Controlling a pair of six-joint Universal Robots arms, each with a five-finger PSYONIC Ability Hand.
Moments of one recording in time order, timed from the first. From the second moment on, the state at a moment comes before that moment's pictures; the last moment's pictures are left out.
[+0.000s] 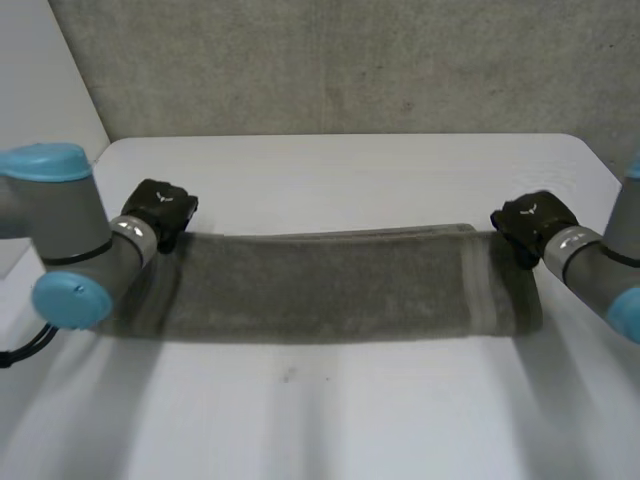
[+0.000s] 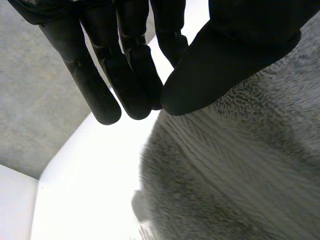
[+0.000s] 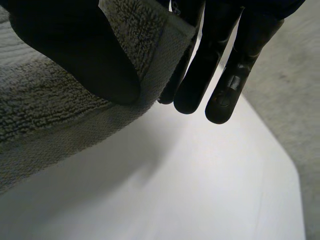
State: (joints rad) left arm 4.46 -2.29 -1.17 3.16 -1.49 3.75; right arm 1.72 -0.94 1.30 0.00 1.38 2.45; left_hand 1.20 1.22 1.22 1.22 1.04; right_hand 0.97 1.18 1.19 1.20 0.99
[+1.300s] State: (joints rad) left arm 4.46 -1.89 -1.68 3.30 -1.53 3.14; right arm 1.60 -1.12 1.69 -0.12 1.21 2.69; left_hand 0.17 0.17 0.17 0.17 0.02; right_hand 0.42 0.49 0.50 0.50 0.30
